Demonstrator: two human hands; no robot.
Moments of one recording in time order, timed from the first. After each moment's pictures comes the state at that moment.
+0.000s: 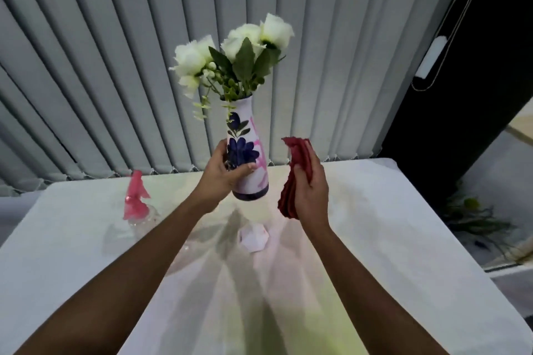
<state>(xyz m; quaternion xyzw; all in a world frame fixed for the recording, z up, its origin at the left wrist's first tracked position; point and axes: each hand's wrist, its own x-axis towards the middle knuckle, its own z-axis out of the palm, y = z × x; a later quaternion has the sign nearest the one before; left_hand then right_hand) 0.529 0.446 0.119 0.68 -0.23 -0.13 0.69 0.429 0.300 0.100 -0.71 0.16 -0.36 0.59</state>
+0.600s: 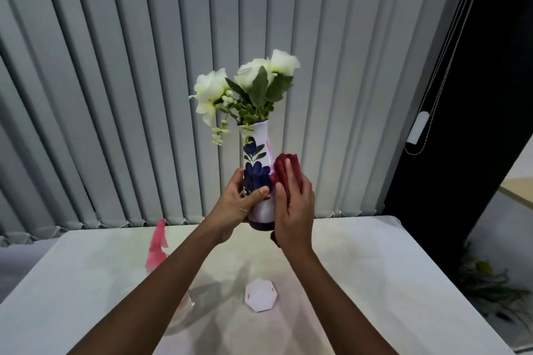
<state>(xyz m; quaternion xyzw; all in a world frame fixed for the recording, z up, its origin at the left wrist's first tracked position) 0.510 0.456 0.199 0.63 -0.24 -0.14 0.72 0.462 0.346 0.162 -0.77 0.07 -0.46 0.44</state>
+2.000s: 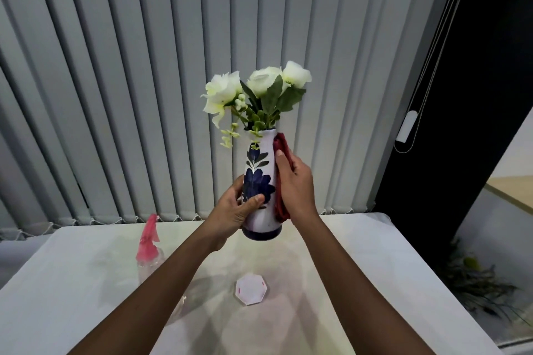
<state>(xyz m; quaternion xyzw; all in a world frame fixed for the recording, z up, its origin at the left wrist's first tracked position) 0.485 0.452 0.191 0.65 -0.26 -0.16 0.70 0.464 0.318 0.211 -0.74 0.10 -0.35 0.57</state>
